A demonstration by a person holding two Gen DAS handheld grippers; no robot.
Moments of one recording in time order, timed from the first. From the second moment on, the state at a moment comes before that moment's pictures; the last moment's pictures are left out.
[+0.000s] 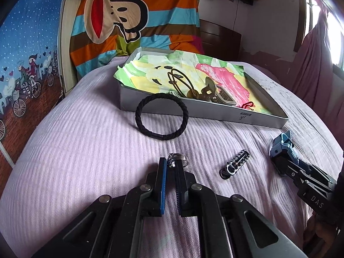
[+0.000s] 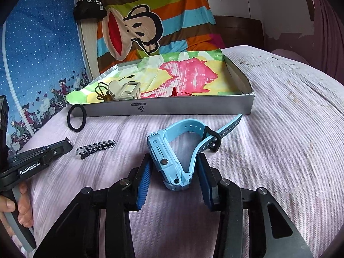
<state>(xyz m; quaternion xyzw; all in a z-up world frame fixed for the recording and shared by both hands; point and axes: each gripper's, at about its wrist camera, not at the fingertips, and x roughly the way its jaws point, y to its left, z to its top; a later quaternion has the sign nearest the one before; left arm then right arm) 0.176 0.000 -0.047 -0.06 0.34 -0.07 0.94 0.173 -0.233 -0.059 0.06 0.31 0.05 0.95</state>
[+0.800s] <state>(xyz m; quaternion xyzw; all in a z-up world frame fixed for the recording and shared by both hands) 0.169 0.001 -0.044 -0.07 0.32 -0.08 0.94 0.166 -0.219 -0.053 0.03 0.30 0.09 0.95</state>
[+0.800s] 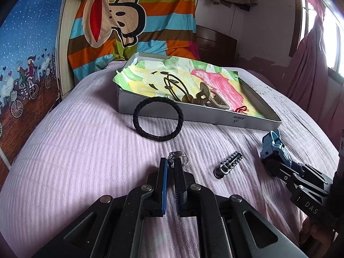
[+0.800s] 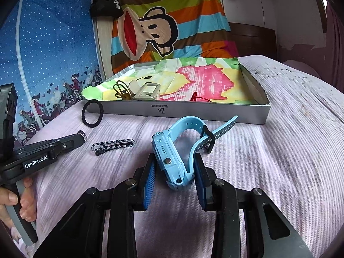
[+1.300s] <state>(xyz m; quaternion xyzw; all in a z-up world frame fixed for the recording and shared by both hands) 0.154 -0.002 -0.037 -0.06 0.28 -0.10 0.95 0.160 -0.209 -0.046 0.01 0.28 0.10 0.95</state>
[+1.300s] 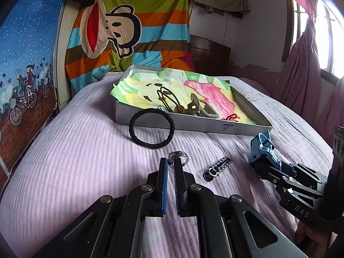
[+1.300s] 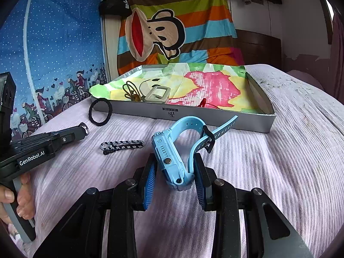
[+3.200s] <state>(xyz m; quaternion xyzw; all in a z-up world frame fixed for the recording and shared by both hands) 0.181 -0.051 0.028 0.01 0.23 -0.10 0.97 0.200 -0.229 0.020 0.07 0.16 0.15 0.97</state>
